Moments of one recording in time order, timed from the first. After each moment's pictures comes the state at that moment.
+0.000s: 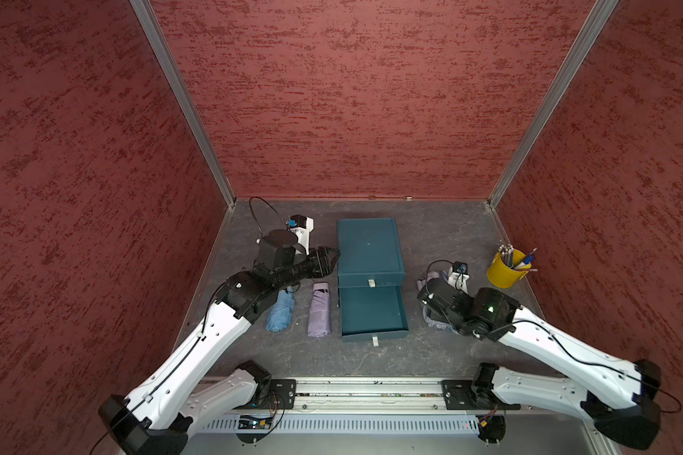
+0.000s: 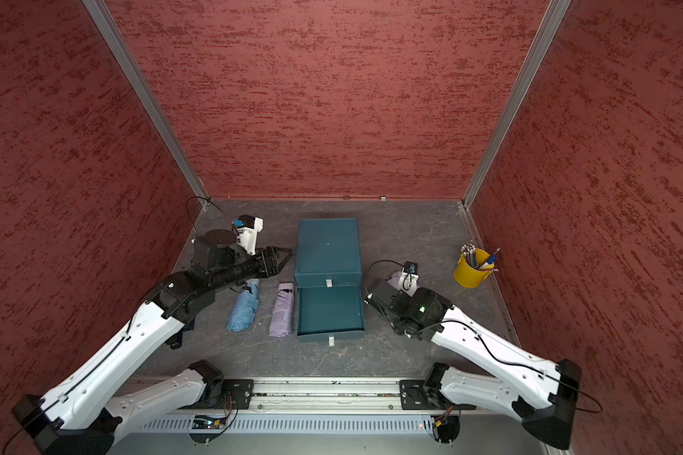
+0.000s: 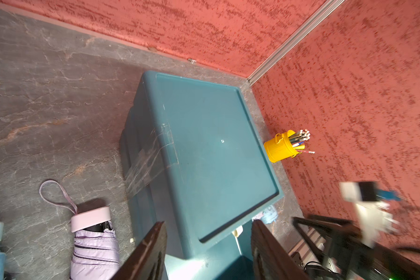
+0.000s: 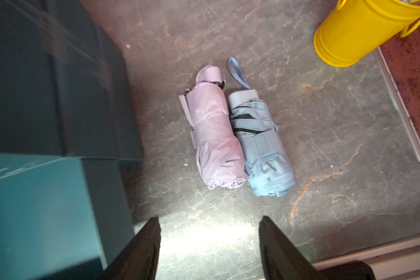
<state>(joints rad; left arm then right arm) -0.55 0.97 1.06 -0.56 0.15 -0.61 0.87 1.04 0.98 -1.20 0.48 1.06</state>
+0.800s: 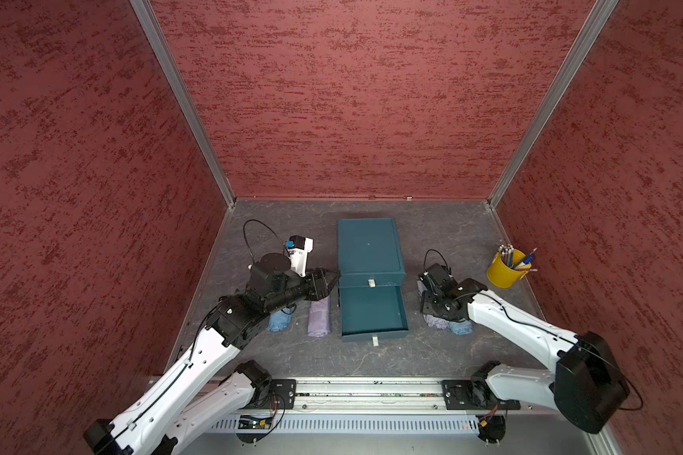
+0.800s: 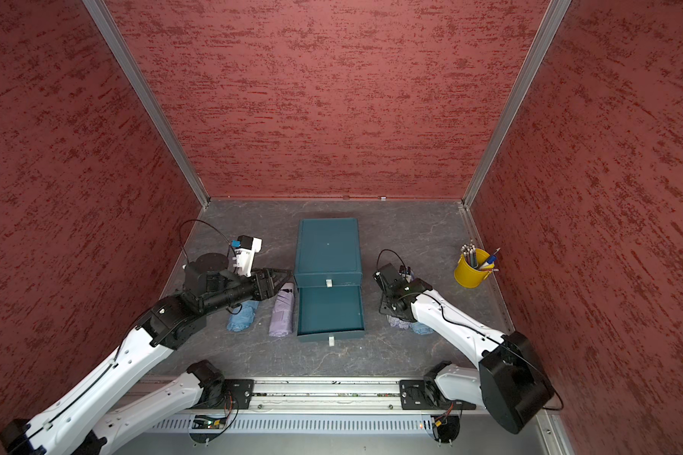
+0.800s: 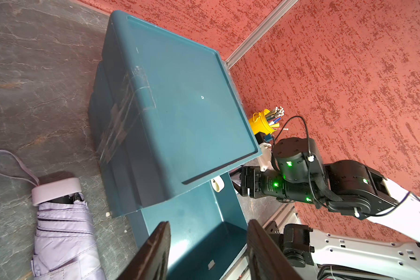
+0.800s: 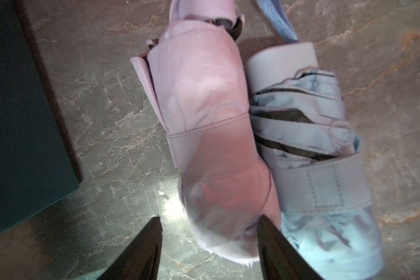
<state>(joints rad) -0.61 0.81 0.89 -0.52 0.22 -0.68 0.55 1.24 0.76 -0.80 0.22 0.77</state>
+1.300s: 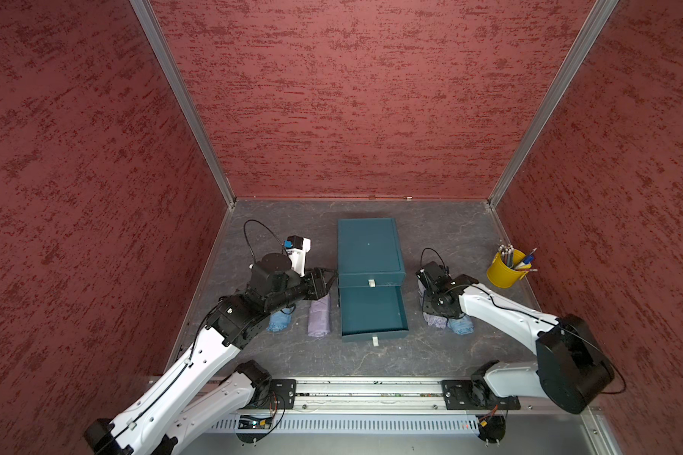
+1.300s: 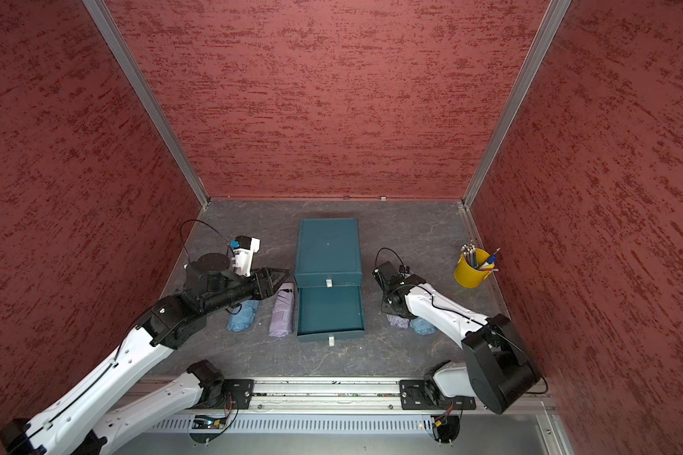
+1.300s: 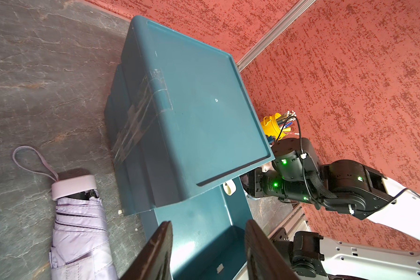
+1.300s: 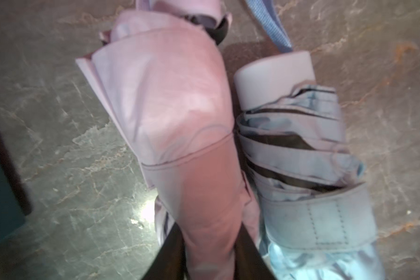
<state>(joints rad) -0.61 0.81 0.89 -0.55 0.17 -0.68 0.51 1.36 0.76 -0.75 0.24 0.72</state>
